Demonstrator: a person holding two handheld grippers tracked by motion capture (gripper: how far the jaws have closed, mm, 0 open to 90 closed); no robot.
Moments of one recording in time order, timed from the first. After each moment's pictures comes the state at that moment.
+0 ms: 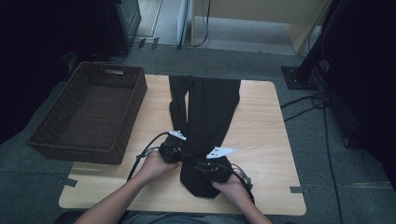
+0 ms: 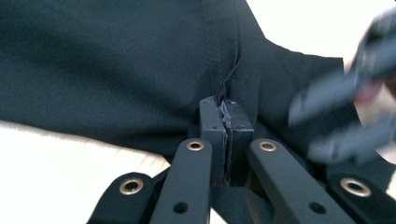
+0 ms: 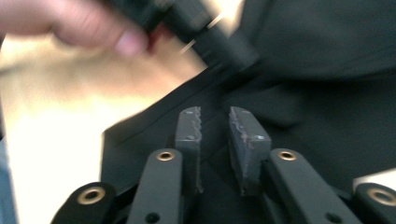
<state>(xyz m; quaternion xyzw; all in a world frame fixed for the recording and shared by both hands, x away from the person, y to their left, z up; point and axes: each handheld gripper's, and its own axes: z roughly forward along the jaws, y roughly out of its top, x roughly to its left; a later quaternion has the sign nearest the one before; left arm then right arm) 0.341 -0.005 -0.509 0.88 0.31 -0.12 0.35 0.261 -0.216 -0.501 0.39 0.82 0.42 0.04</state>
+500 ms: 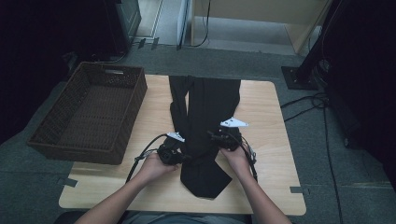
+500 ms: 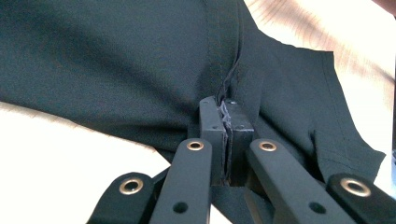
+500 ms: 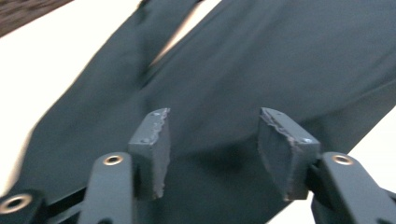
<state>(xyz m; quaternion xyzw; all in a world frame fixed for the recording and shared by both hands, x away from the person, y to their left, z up) 0.336 -0.002 -0.510 0.87 0.31 -0.12 0.36 0.357 -0.248 -0.497 0.49 0.74 0.41 0.19</state>
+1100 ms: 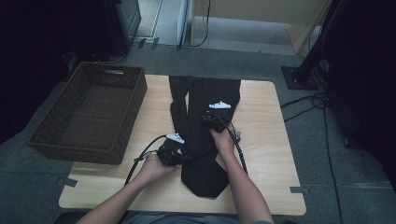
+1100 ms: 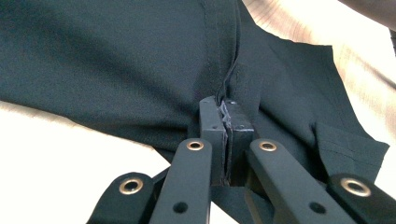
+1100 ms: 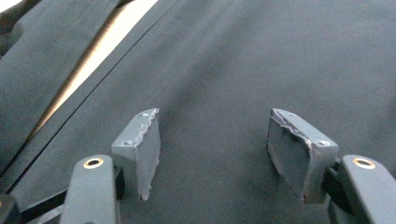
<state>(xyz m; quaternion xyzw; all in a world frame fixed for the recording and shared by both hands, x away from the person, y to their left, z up) 0.331 0.000 -0.511 0.87 0.30 -0.11 0.36 0.439 -0.216 -0.522 0.54 0.73 0.35 0.23</state>
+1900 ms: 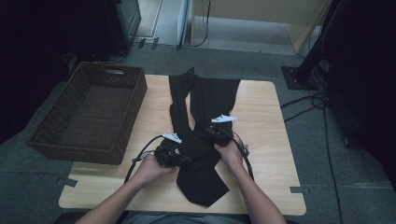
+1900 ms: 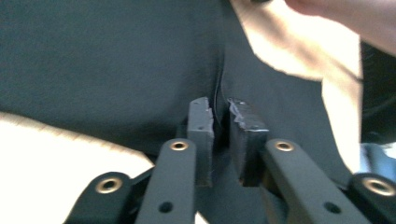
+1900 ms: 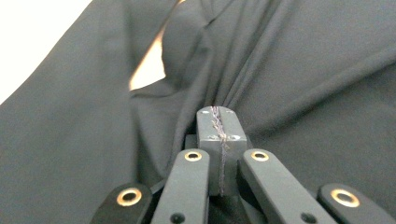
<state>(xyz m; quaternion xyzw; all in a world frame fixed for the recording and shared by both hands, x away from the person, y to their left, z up) 0.327 0.010 -0.496 0.86 0.29 -0.15 0.38 0.371 -0.229 -0.515 0.48 0.78 0.37 0.14</state>
